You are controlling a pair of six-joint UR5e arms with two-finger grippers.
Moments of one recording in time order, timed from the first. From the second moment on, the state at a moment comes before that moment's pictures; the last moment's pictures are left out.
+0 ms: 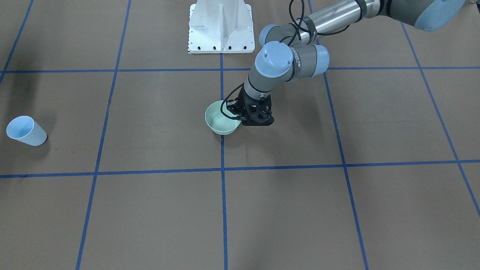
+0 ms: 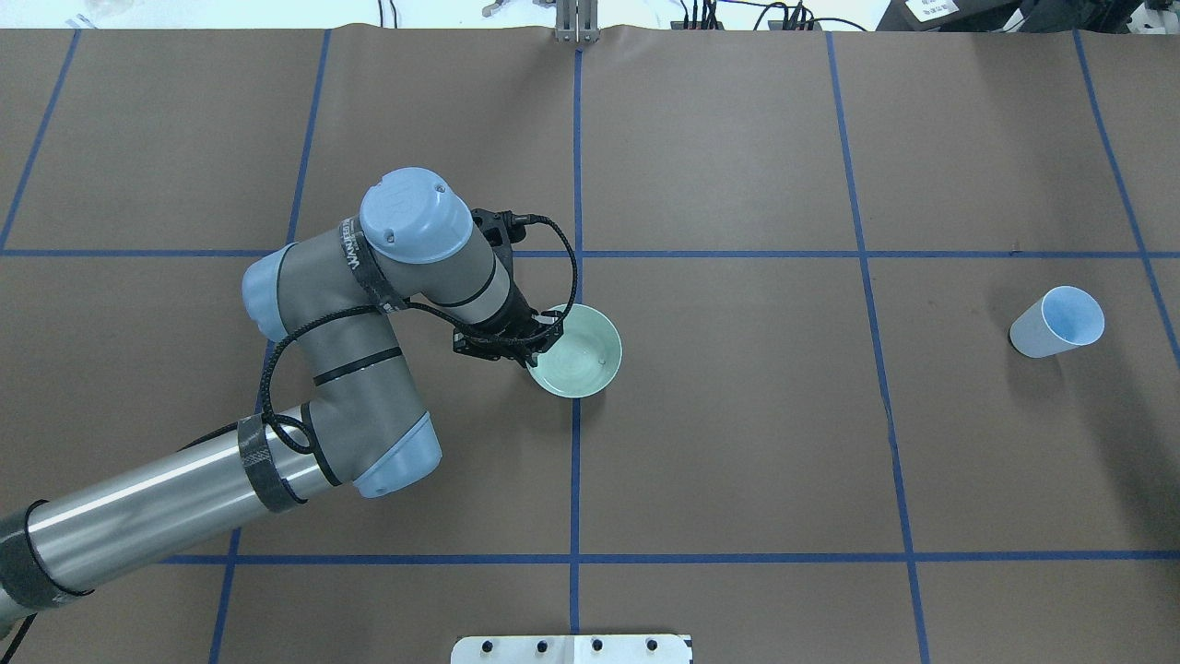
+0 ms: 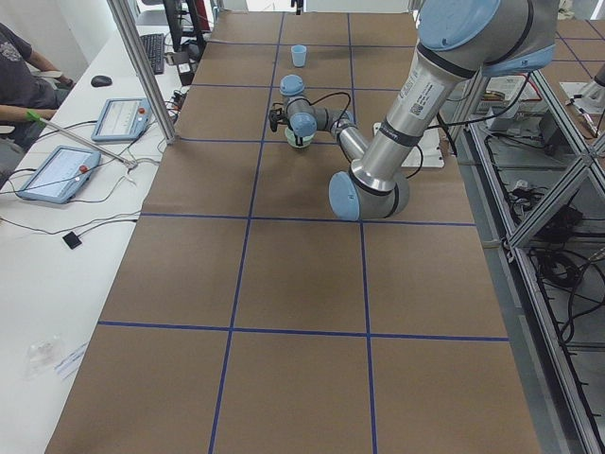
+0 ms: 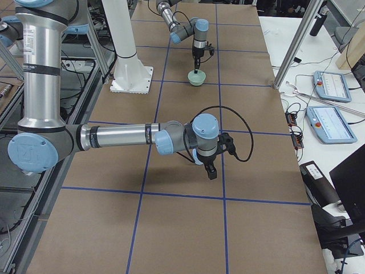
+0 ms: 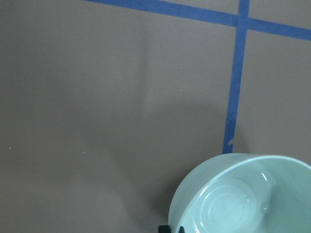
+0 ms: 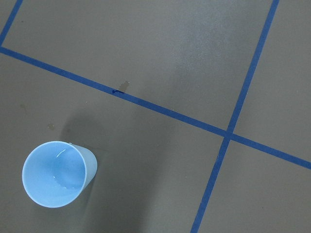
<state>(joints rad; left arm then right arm) -0.56 -2.29 -1.48 -1.88 -2.08 -1.33 1.47 -1.65 1.74 -1.39 2.37 -0.09</state>
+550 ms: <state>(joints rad) -0.57 -2.29 -1.51 -1.88 -2.07 -1.33 1.46 -1.65 1.73 -1.38 2.37 -0.09</state>
